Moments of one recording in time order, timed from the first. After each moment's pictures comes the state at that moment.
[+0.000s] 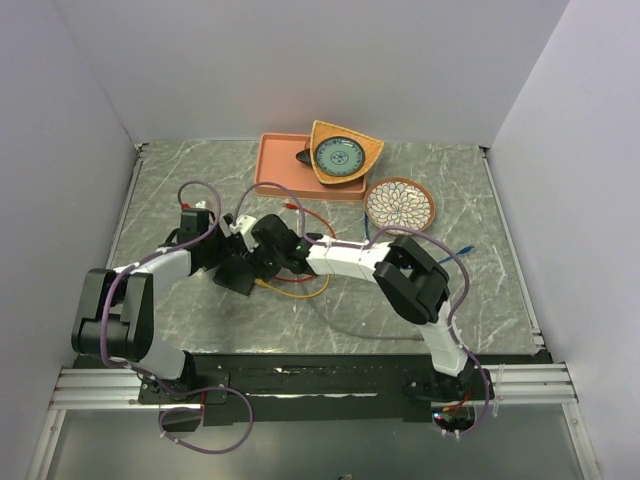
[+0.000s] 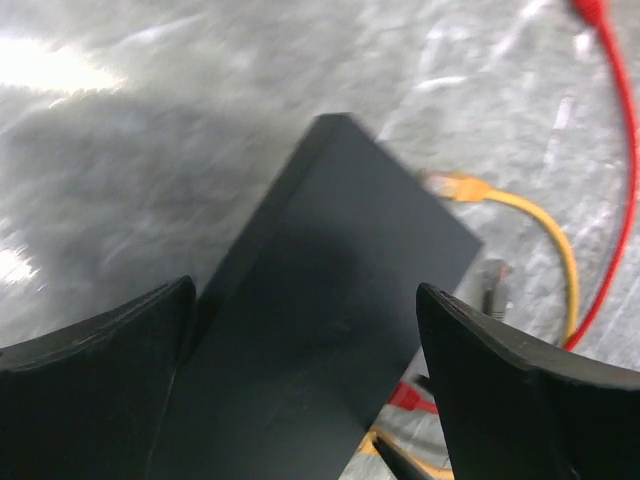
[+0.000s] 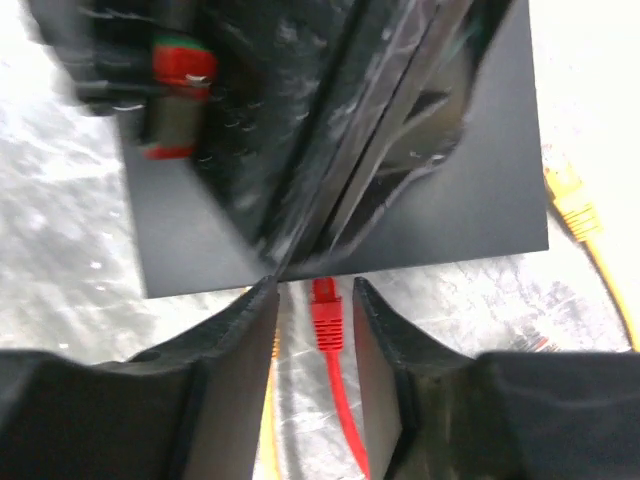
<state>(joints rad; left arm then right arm) -0.12 1.49 0.70 0.00 0.16 -0.58 0.97 2.11 1.51 -0.16 -0.09 -0.02</state>
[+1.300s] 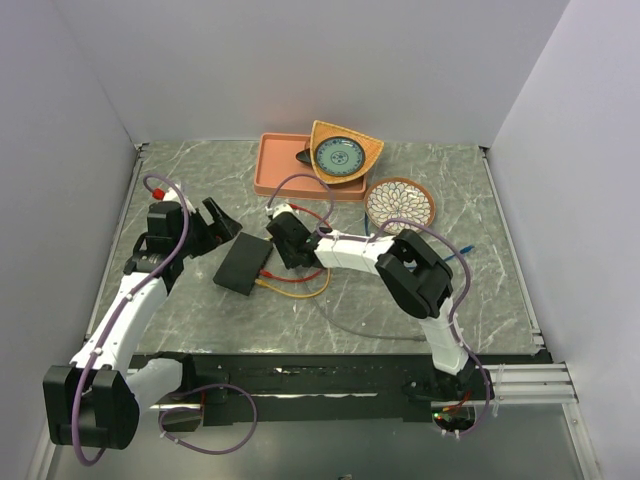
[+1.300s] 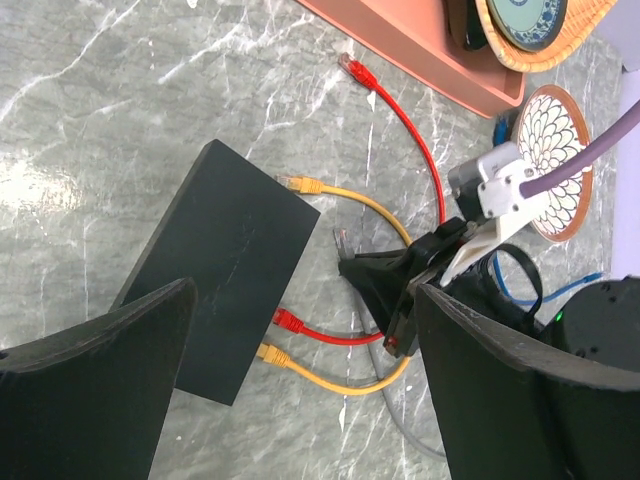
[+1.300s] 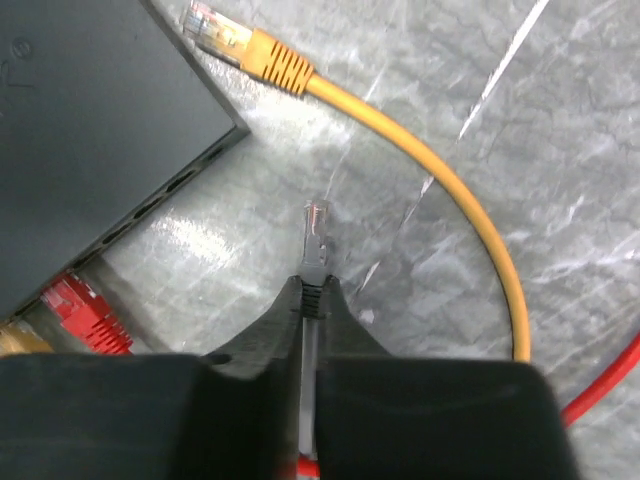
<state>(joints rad) -0.09 1.04 0.75 -0.25 0.21 -0.60 0.90 2.10 1.45 -0.25 0.26 0.28</state>
